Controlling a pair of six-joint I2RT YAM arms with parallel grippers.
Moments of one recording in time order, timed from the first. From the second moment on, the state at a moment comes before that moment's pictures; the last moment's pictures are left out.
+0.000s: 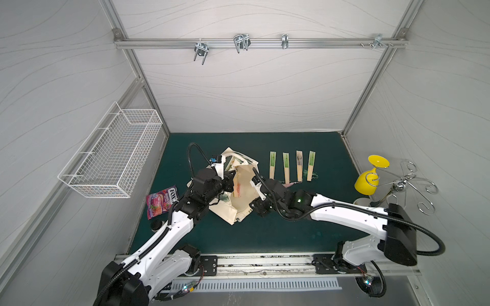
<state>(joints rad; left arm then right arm) -0.43 0.95 0.64 -0.05 0.12 -0.37 1.13 1.46 1.04 -0.41 0.05 0.41</state>
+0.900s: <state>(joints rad) -0.42 0.93 0.63 -0.04 0.13 -0.38 1.12 1.98 1.34 -0.26 0.20 0.37</state>
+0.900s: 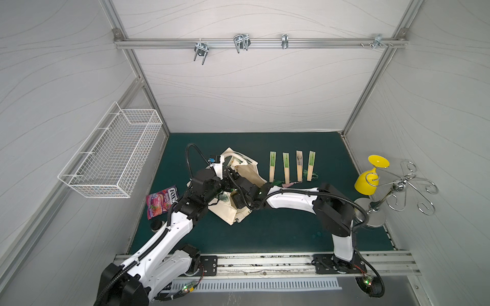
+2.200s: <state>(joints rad) -0.42 0.92 0.65 -0.06 0.17 -0.43 1.13 1.89 1.07 -0.03 0.21 0.31</state>
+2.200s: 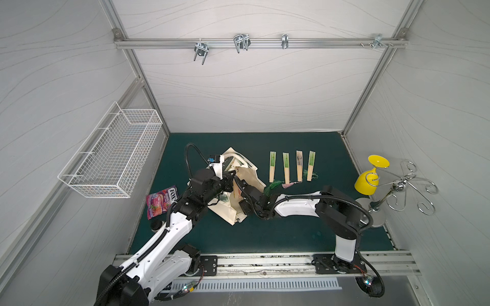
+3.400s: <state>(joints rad) -0.41 0.92 0.69 -0.10 0.15 -0.48 1.10 2.04 1.31 -0.19 0.41 0.30</state>
